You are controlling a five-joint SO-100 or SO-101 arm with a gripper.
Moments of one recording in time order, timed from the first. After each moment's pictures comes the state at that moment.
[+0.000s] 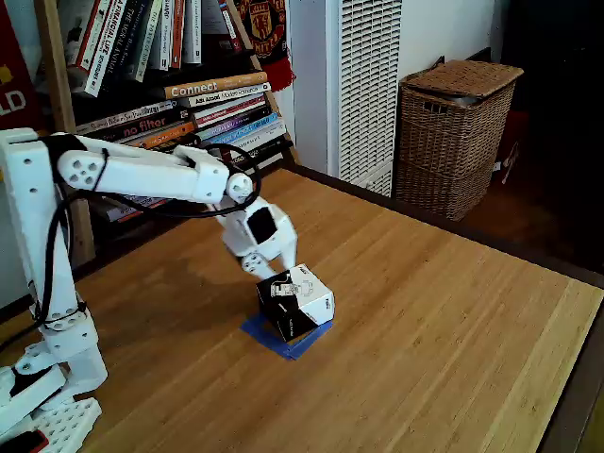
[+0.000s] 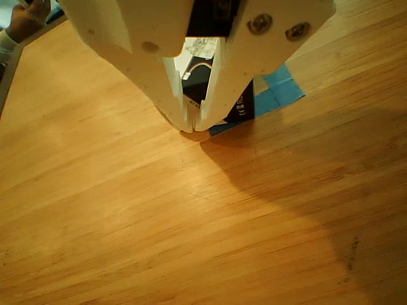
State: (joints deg) arm 8.5 82.4 109.6 45.0 -176.0
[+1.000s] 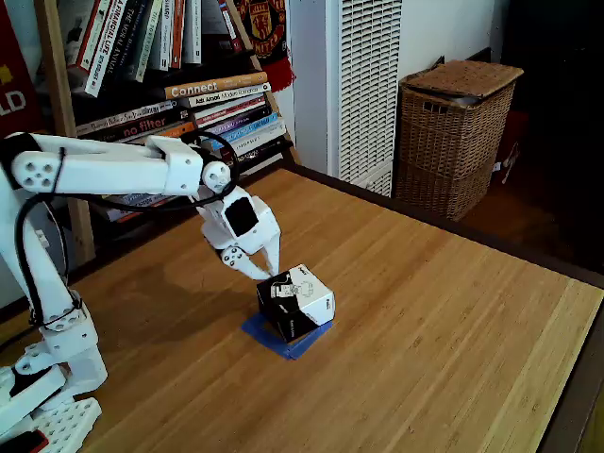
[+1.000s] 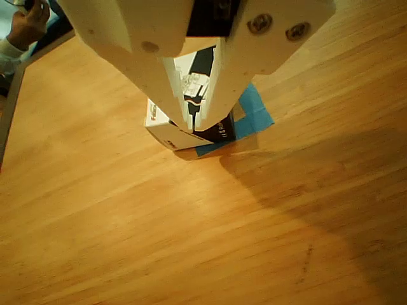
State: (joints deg) arm 9.7 95.6 116.8 50.6 -175.5
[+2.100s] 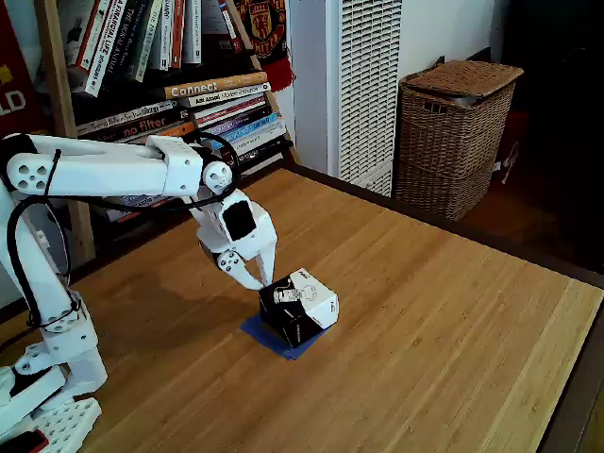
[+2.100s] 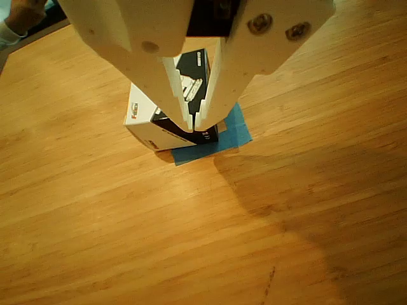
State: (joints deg) arm 12.0 96.1 116.8 56.4 -180.7
